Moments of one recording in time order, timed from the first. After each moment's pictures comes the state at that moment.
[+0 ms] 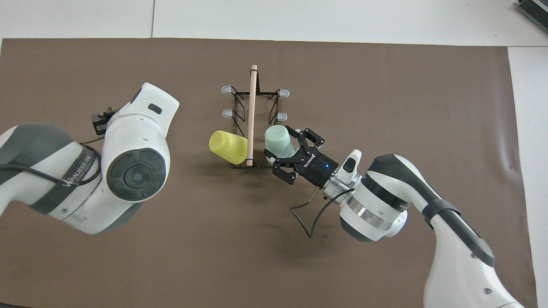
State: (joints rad) left arm -0.62 0.02 0.27 -2.01 0.74 2.31 -0.92; right arm 0.28 0.26 0.19 -2.18 2.49 2.36 -2.48
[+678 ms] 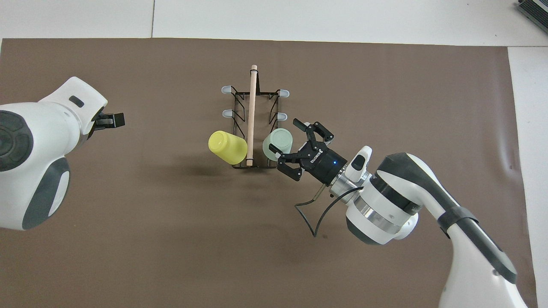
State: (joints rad) left arm -0.42 -0.05 0.27 -2.06 0.36 2.31 -0.38; right arm 0.28 0.18 0.18 -2.17 2.49 2.45 -2.48
